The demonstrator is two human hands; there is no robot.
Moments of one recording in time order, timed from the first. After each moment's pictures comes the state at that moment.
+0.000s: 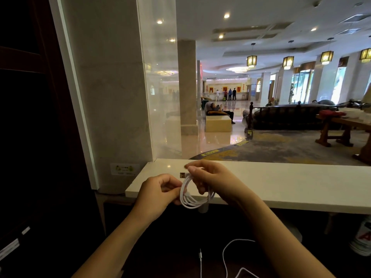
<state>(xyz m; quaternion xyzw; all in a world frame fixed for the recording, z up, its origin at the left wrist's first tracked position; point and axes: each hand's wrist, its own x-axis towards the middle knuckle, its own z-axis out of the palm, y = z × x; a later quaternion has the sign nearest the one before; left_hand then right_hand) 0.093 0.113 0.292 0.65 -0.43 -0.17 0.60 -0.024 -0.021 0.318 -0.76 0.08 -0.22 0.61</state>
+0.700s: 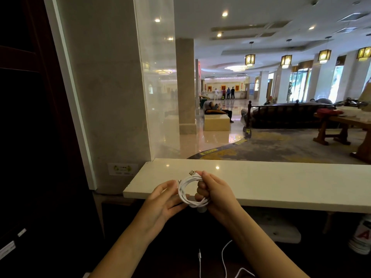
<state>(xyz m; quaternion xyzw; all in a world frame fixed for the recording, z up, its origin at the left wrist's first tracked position) 0.092 0.100 0.263 0.45 -0.25 -0.41 0.75 -0.008 -0.008 0.281 -0.47 0.15 -0.32 0.81</state>
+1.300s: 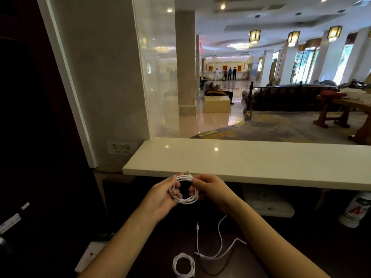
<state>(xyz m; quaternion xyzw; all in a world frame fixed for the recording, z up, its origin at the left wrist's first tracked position) 0.105 0.076 0.210 0.43 -0.15 -0.46 0.76 -0.014 -0.025 0.226 -0.70 0.22 -0.18 0.66</state>
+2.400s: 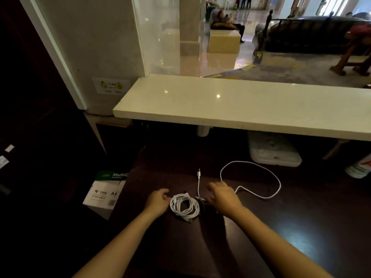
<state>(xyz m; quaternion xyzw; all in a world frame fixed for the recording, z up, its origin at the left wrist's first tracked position) 0.127 0.107 -0.023 0.86 -0.22 -0.31 0.34 -0.035 -0.041 0.018 -0.94 0.30 0.05 0.16</state>
